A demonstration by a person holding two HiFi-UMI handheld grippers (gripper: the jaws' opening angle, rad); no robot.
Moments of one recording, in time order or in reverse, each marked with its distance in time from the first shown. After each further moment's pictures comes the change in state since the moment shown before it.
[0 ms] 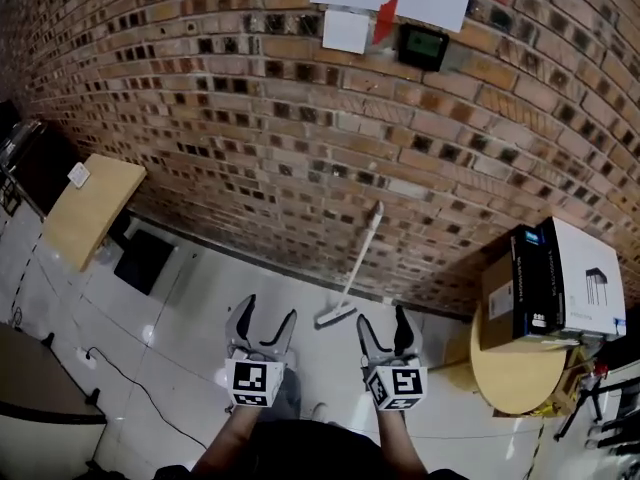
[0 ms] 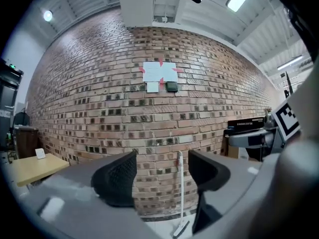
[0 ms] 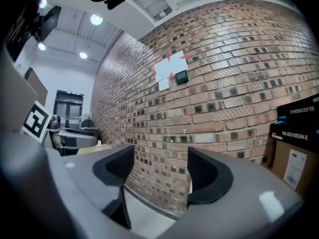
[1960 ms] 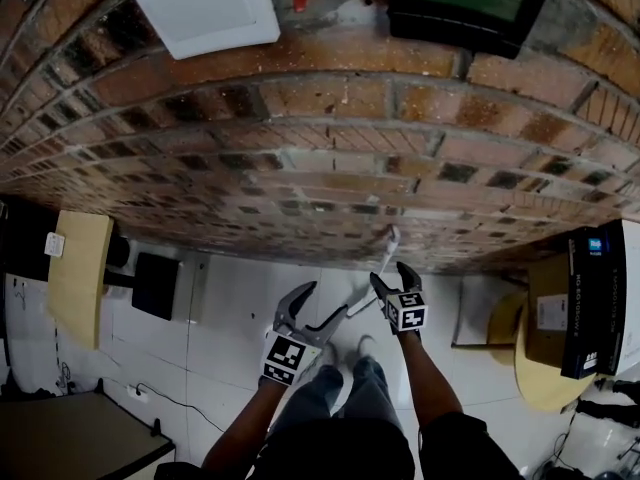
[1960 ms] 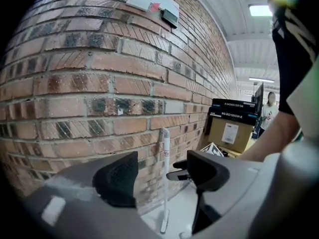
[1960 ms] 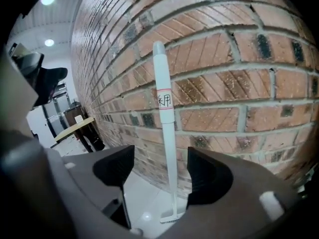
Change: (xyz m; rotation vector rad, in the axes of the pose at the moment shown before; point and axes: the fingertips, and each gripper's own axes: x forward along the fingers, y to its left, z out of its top) left arm 0.306 -0.030 -0.094 0.016 0.283 -0.556; right arm 0.313 -0.187 -0.288 0.173 0.464 -0.020
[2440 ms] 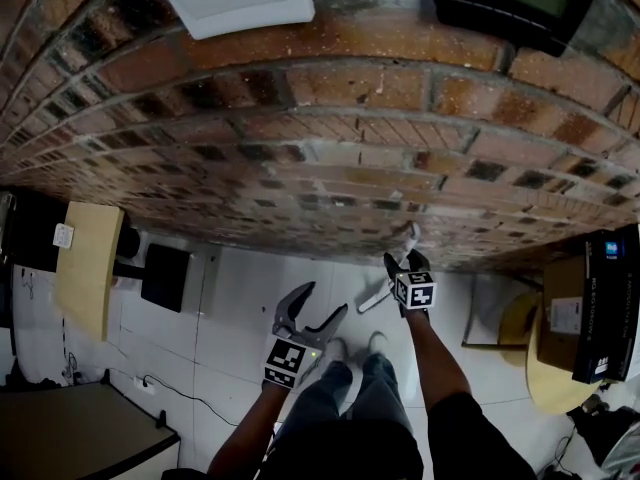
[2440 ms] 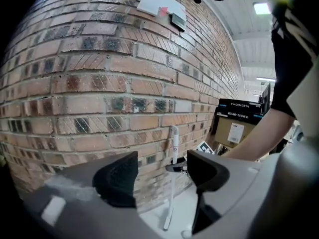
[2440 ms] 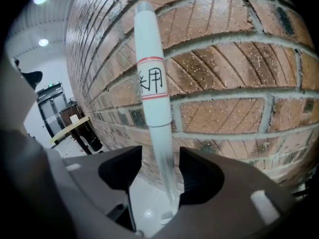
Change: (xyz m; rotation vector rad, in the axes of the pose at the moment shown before) left arm -0.026 0.025 -0.014 -0.033 0.007 0.076; right arm 0.053 -0.013 -0.002 0.038 0.051 -0.014
